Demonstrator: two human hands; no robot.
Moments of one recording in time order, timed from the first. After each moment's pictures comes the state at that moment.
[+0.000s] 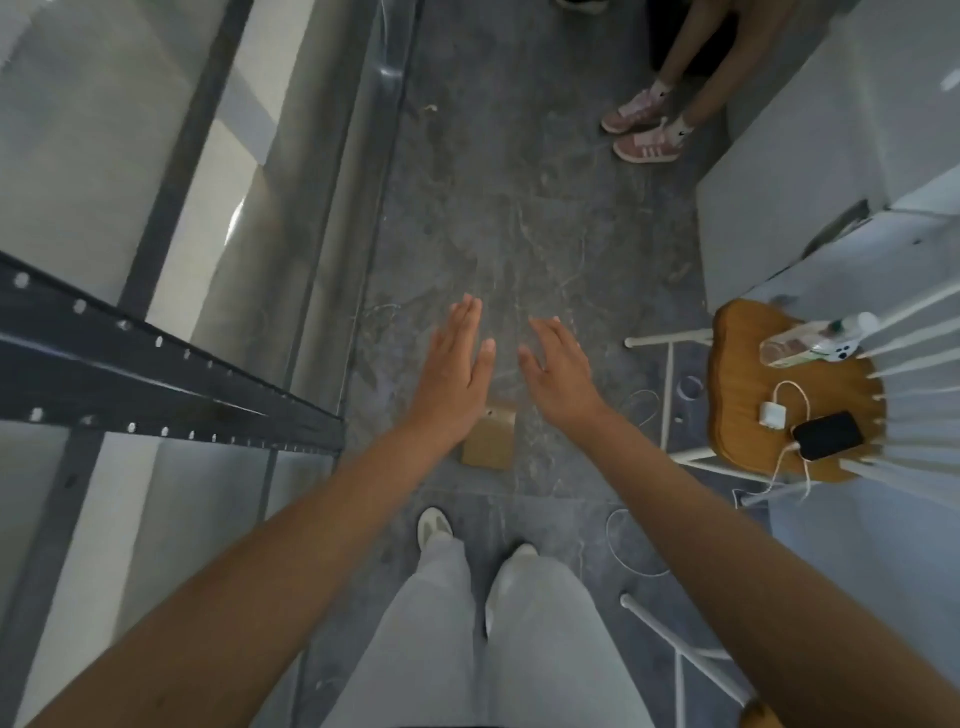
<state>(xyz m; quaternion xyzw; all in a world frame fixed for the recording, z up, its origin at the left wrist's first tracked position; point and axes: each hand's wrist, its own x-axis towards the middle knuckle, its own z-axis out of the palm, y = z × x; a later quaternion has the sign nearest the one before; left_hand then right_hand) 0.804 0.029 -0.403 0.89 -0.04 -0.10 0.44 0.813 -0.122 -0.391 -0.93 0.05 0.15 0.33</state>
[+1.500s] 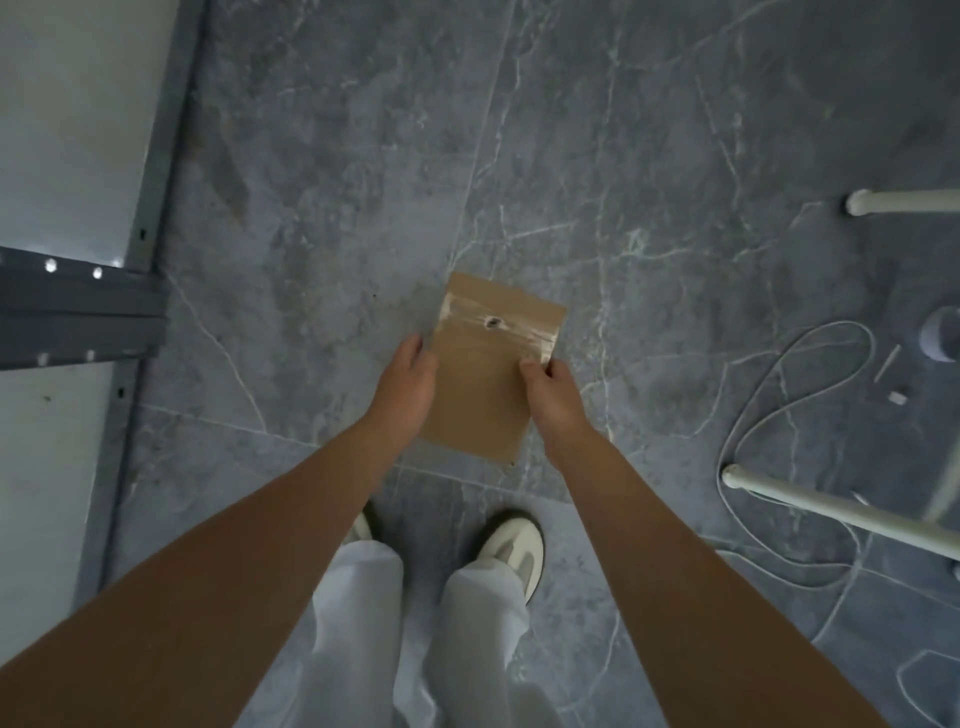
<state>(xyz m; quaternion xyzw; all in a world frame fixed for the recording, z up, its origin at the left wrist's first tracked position) 0.814 -0.029 -1.027 0.70 0.38 -0.34 0.50 0.829 -0.183 -1.032 -0.68 0.41 0.37 0.48</state>
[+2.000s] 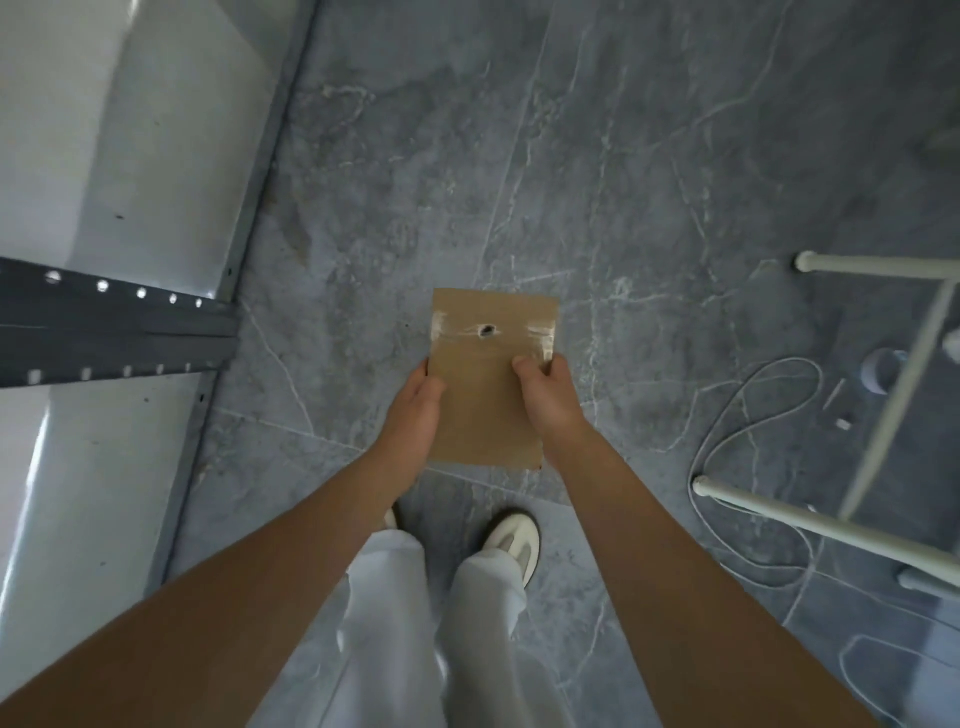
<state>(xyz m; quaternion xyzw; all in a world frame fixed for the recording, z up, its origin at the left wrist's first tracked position) 0.808 -0.016 -0.919 0.63 0.43 -0.30 0.58 0.856 -0.156 -0.910 -0.69 0.36 0.36 0.51</state>
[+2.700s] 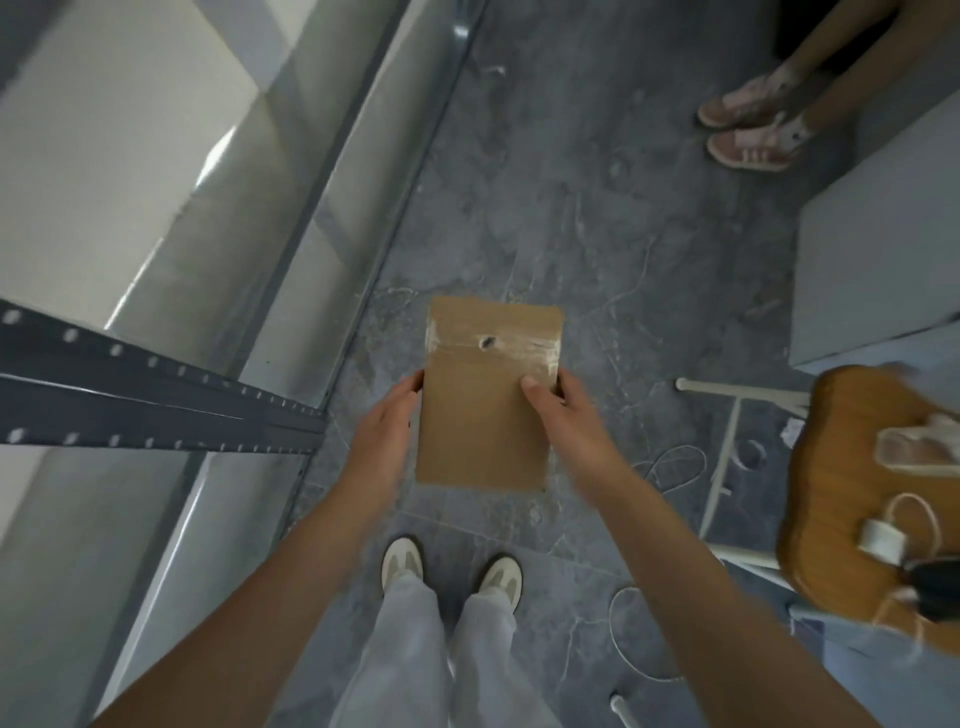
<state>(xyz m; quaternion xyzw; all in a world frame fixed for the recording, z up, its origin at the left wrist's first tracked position) 0.832 0.020 -0.534 0.67 0.37 -0.15 0.62 0.876 -0.163 -0.527 -0.73 0.20 0.30 0.58</state>
